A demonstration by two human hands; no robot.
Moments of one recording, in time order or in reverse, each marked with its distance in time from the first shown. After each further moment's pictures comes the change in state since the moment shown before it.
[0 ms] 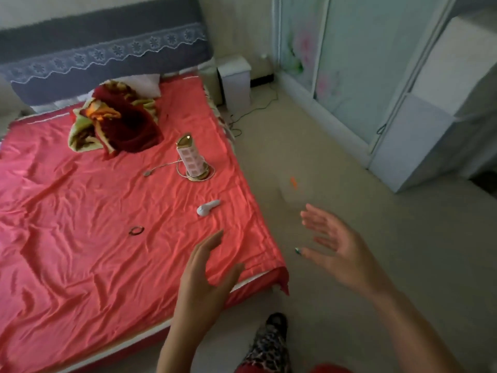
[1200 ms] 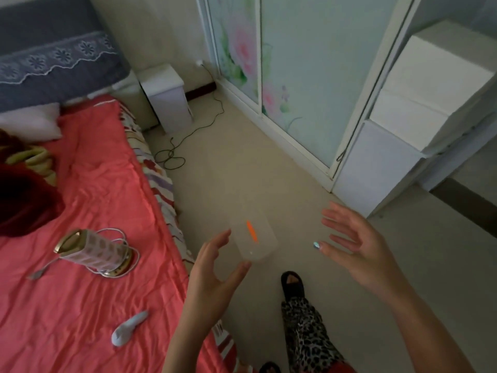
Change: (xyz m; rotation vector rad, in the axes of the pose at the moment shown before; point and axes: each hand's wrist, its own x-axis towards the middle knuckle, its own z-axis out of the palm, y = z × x) left_hand 0.464 0.029 0.272 -0.059 -0.192 -0.002; right_hand 0.393 0.064 -0.269 -0.004 0.309 0.120
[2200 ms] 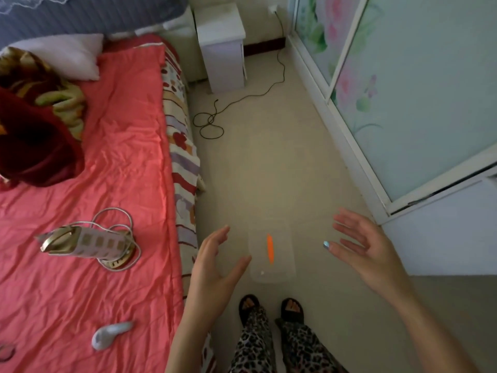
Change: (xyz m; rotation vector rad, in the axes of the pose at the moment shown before) left_hand 0.249 -0.064 0.032 0.009 0.213 -0.344; right_hand 0.344 0.044 0.047 -0.052 -0.292 0.158
